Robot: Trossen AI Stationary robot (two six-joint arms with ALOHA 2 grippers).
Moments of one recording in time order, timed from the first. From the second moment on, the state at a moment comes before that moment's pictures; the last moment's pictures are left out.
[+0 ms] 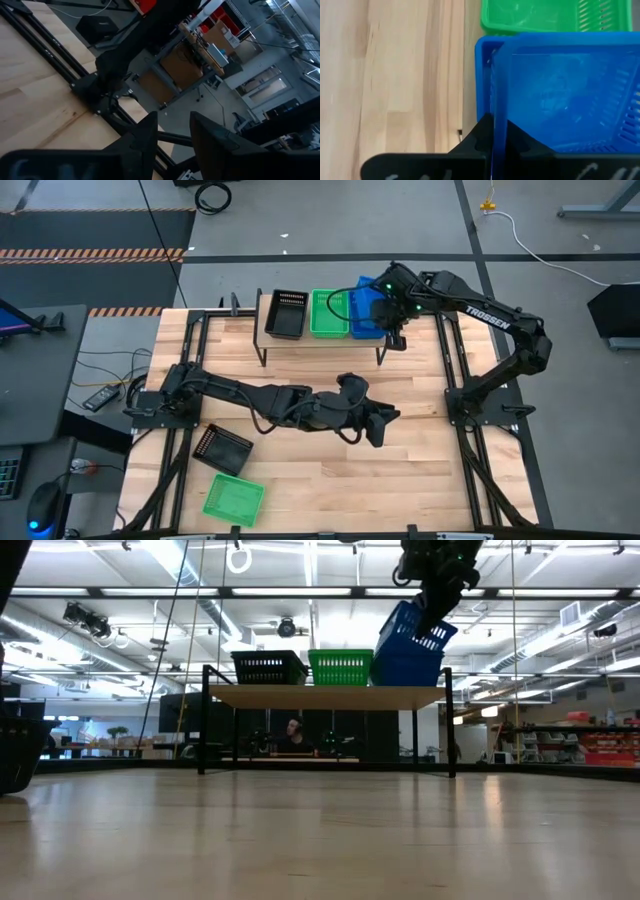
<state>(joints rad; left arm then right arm) -0.28 2.00 1.99 -0.18 -0.44 -0.91 -0.53 1.46 1.53 -1.14 -0.10 -0.54</state>
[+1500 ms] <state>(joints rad) -0.29 1.93 1.99 -0.55 -0.37 -0.99 -0.52 1.34 1.61 -1.09 -0.17 -0.28</state>
